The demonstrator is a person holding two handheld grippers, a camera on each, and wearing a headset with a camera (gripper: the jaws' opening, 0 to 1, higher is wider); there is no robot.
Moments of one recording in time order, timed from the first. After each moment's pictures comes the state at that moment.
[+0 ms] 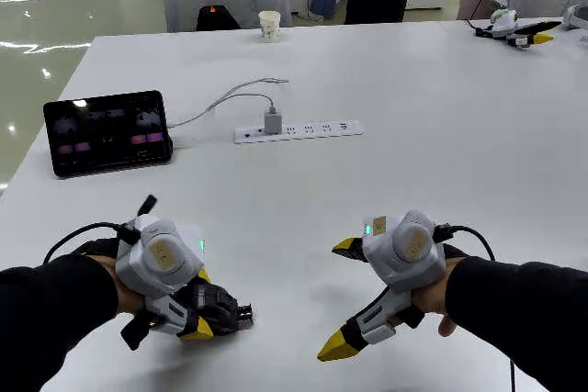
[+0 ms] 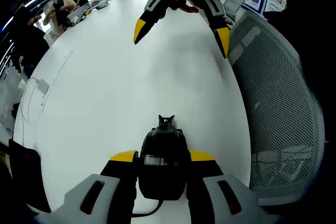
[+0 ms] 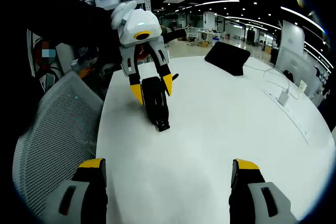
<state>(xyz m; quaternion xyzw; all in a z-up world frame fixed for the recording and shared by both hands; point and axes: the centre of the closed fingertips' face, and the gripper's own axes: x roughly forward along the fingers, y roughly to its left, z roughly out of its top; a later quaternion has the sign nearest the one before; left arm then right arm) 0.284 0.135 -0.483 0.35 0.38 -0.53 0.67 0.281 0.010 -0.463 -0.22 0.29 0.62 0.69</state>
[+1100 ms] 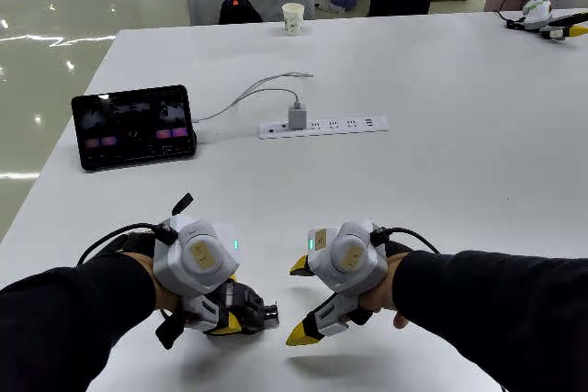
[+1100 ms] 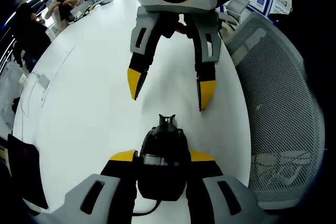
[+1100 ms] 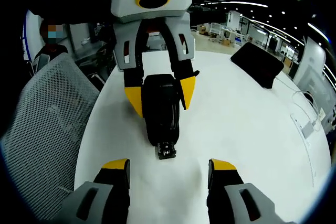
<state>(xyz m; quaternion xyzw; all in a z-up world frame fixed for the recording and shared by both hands) 0.286 0.133 -0.485 0.35 0.39 -0.52 0.67 0.285 0.088 -0.501 -0.30 0.28 0.66 0.63</state>
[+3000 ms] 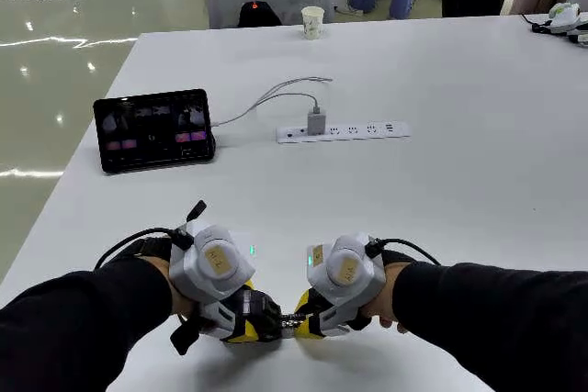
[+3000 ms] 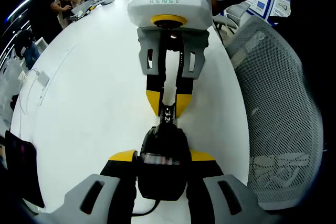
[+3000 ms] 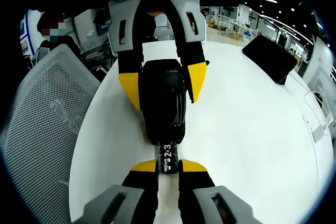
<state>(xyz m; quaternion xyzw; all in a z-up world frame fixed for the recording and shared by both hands) 0.286 0.134 -0.486 0.33 0.39 -0.53 0.68 0.284 0.089 -0.520 -0.31 0.30 0.68 0.59</state>
